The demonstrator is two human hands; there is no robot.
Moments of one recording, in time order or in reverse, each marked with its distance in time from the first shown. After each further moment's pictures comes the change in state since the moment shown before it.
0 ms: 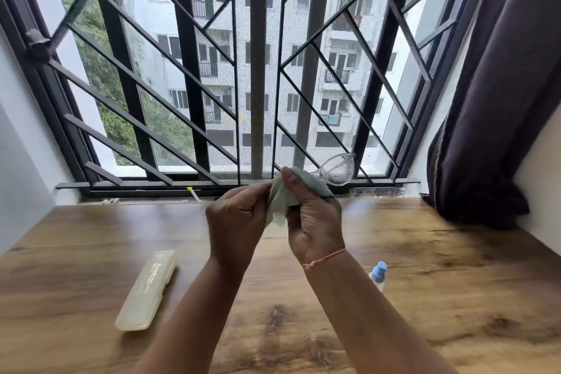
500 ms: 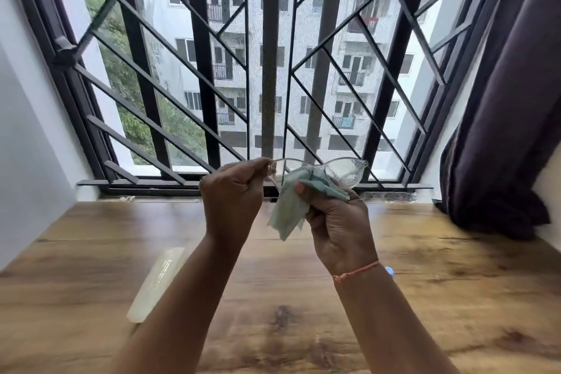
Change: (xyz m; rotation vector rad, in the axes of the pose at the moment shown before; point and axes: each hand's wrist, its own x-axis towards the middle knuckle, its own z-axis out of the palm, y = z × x) left_hand 0.034 0.011 -0.011 0.044 0.087 0.007; right_hand -0.010 -0.029 -0.012 -0.088 -0.173 -0.003
